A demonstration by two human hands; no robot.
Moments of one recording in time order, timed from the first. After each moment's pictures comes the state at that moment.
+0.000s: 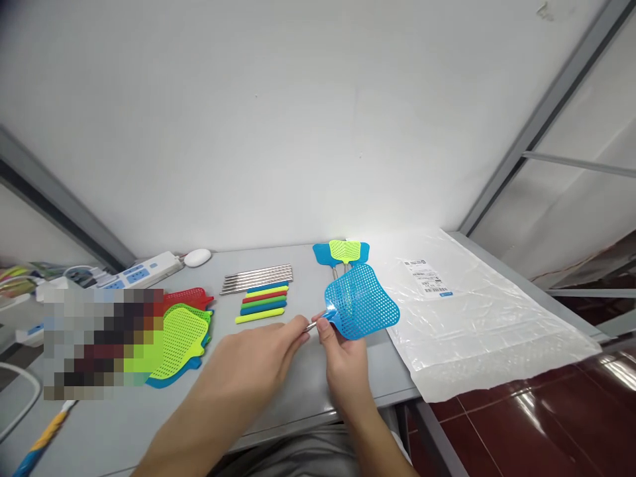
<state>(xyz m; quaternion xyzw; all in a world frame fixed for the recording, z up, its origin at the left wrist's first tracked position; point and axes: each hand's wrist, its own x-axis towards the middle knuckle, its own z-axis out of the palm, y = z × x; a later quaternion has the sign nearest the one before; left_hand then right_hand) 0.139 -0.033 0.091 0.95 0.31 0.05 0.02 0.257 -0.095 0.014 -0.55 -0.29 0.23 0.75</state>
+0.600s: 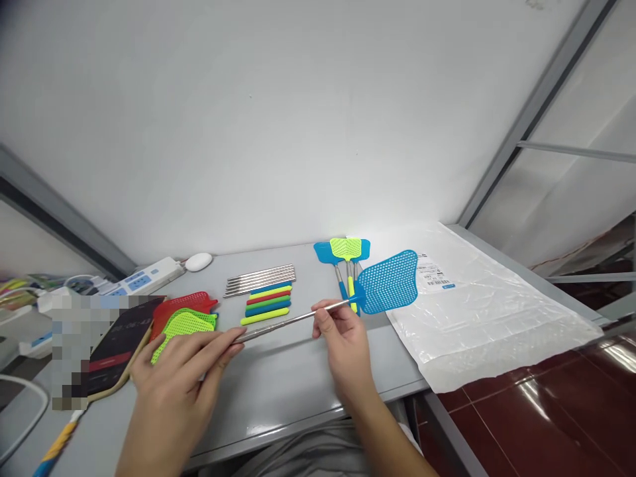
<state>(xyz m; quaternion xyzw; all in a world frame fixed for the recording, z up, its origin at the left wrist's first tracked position) 0.054 -0.005 0.050 0.87 0.33 0.36 -0.03 0.257 -0.081 0.019 -0.49 -0.28 0.28 0.78</state>
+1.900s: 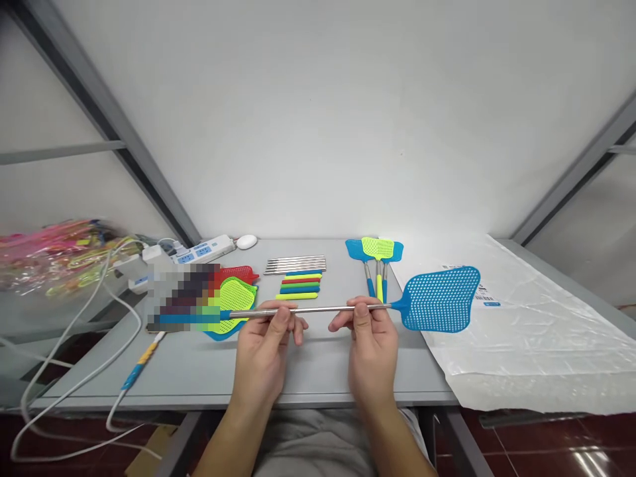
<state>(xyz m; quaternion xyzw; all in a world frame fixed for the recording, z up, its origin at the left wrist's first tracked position) 0.116 -0.046 0.026 0.48 0.25 0.56 0.63 0.240 -0.101 0.029 -0.43 -0.28 0.28 0.81</state>
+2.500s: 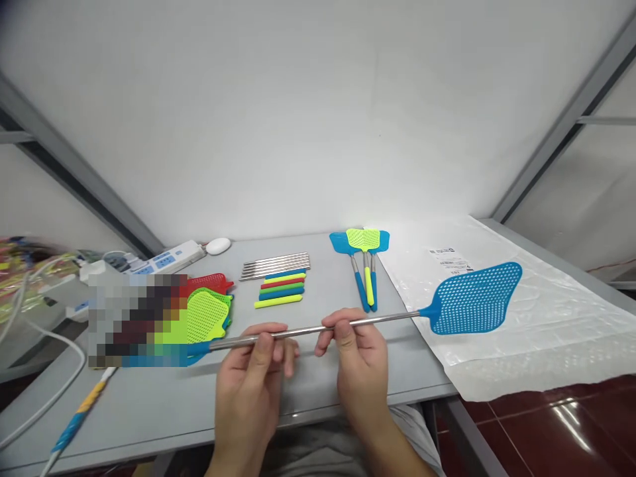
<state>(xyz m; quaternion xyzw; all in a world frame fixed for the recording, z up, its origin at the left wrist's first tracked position) 0.124 -0.058 0.016 0.44 0.29 0.54 0.66 0.239 -0.104 0.006 -0.42 -0.31 0.29 0.80</state>
